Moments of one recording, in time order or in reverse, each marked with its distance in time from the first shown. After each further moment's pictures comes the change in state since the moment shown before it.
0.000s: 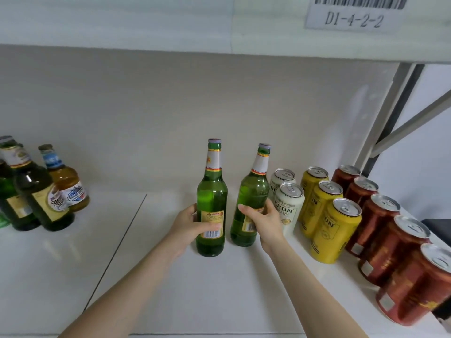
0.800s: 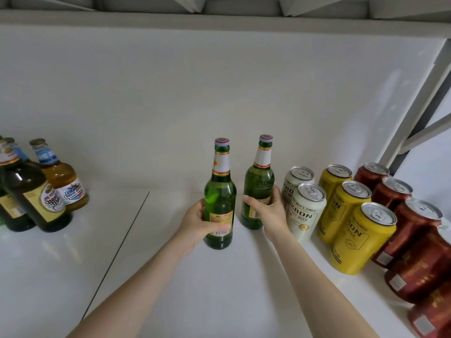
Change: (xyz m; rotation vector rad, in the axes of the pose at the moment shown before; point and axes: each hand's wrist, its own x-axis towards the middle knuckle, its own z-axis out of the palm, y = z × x) left_hand 0.039 -0.019 -0.002 -0.012 -0.011 0.065; right_hand 0.061 0.027 0.012 -0.059 0.041 -0.077
